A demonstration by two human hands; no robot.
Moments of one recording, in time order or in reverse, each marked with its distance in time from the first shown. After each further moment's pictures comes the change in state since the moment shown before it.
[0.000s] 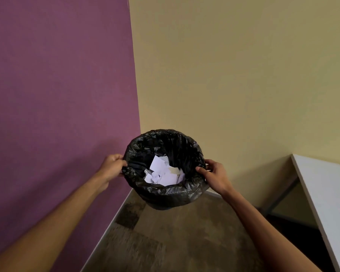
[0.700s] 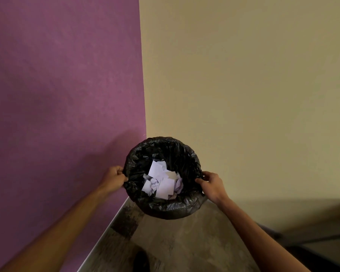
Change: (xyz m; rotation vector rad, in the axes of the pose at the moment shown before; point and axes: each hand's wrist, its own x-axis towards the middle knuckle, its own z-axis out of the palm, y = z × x) left_hand 0.265 -0.037 0.030 0.111 0.044 -0.251; right_hand 0.281 0.038 0.080 -0.137 -0.171 0.228
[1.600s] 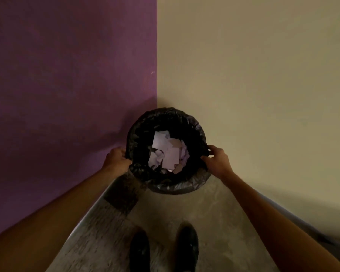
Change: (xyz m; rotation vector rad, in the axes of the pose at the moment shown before) left_hand 0.325 -0.215 0.127 0.154 0.021 -0.240; right_hand 0.320 0.160 0.214 -0.216 -0.162 0.127
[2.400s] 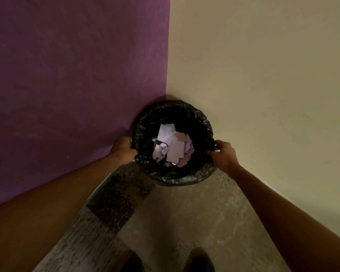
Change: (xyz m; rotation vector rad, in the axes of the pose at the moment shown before) left_hand 0.198 -0.104 0.112 0.018 -0.034 -0.008; right_hand 0.182 0.102 0.148 -0.036 -0.026 -0.003
